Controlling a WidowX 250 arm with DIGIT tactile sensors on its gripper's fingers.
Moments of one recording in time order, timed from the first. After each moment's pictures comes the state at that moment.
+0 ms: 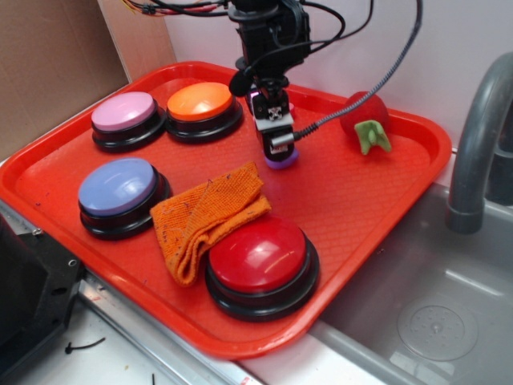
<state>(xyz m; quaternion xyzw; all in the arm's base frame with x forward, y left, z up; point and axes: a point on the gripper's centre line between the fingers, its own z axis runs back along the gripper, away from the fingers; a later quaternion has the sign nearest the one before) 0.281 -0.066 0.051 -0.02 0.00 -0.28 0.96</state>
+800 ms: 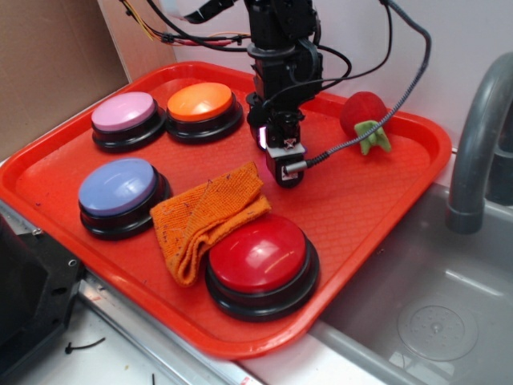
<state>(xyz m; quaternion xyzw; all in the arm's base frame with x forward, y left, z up) 0.285 -0.062 0.019 -0.04 0.04 -0.23 0.97</state>
